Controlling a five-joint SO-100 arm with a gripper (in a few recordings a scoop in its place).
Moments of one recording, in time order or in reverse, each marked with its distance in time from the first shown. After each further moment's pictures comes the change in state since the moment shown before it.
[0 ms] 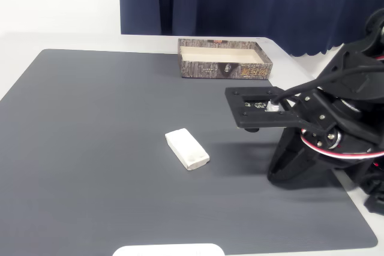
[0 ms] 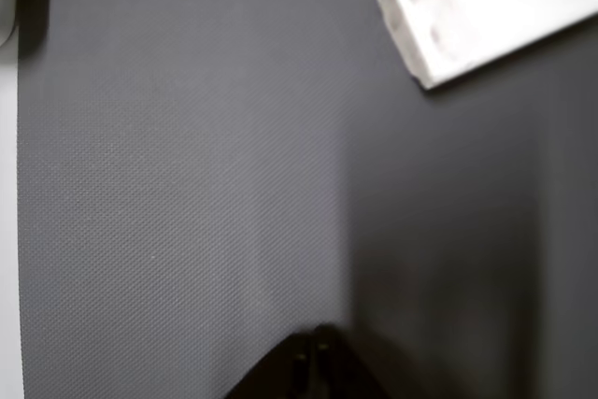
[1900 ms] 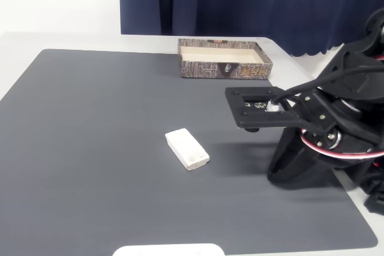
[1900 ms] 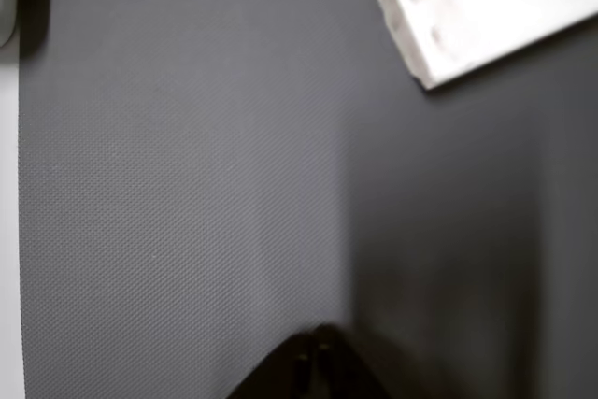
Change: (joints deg) arm 0.0 0.0 0.0 0.0 0.0
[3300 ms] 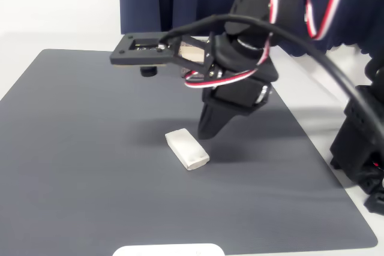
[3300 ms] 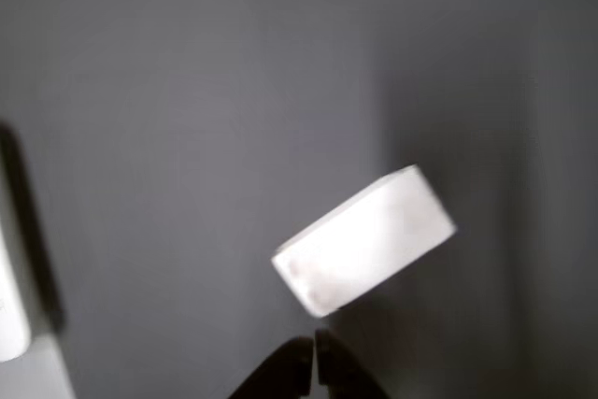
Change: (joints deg) arm 8.3 -73.8 -52.6 -16.7 2.2
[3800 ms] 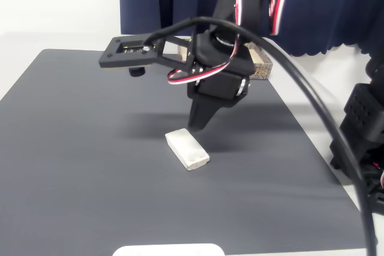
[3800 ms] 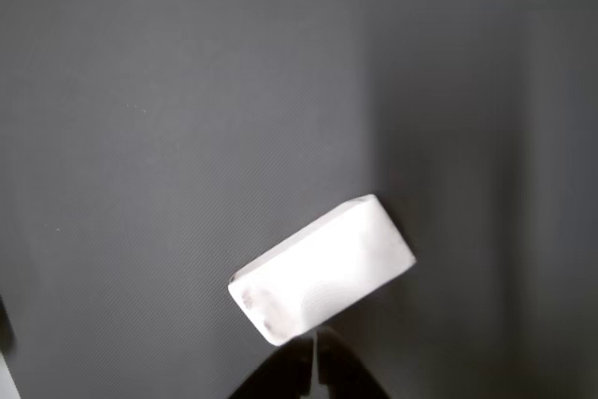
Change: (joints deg) arm 3.3 -7.7 -6.1 0.9 -4.9
